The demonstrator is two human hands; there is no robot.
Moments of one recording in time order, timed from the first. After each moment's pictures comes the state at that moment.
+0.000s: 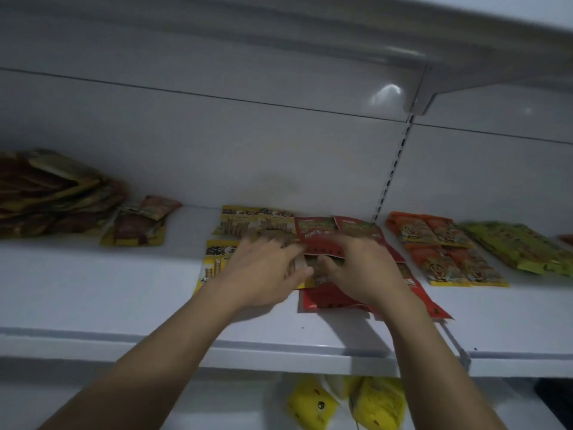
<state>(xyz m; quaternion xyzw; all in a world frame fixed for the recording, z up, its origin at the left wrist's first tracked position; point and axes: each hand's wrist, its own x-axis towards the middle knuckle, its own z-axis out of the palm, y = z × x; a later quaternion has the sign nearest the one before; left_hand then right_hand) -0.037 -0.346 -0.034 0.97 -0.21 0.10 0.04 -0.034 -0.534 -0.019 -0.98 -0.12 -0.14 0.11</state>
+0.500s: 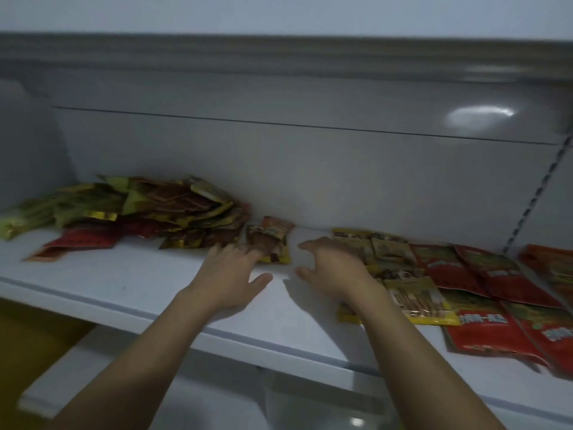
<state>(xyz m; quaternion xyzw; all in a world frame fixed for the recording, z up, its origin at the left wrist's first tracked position) -0.073 -0.105 -0.037 1.00 -0.01 0.07 0.00 0.000 -0.299 -0.029 -0.96 -0.28 -0.05 0.08</state>
